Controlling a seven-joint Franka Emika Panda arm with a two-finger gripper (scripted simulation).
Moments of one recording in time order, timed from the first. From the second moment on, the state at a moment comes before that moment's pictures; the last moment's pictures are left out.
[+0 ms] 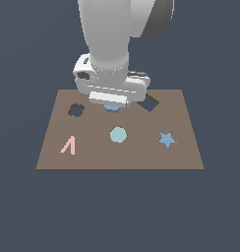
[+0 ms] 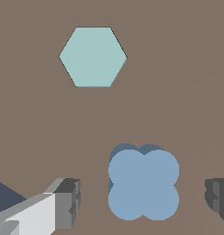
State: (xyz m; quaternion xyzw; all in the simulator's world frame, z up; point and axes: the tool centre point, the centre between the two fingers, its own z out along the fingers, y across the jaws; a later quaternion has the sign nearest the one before) arm -0.064 -0.024 0.057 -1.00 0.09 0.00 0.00
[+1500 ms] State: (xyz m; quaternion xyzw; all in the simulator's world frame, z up) arm -0.068 -0.026 0.031 -1.00 0.10 0.00 0.00
